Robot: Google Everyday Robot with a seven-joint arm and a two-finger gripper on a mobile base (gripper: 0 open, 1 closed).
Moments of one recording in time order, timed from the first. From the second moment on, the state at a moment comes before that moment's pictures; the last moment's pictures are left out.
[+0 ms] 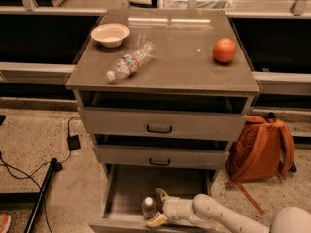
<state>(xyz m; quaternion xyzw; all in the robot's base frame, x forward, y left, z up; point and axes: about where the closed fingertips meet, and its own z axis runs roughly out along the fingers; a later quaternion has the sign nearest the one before) 0.486 0.012 0.221 -0.49 0.68 0.34 0.42</state>
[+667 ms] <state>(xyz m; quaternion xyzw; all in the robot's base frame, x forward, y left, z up) 0.463 -0.012 0.271 -0.54 0.65 0.30 0.45</state>
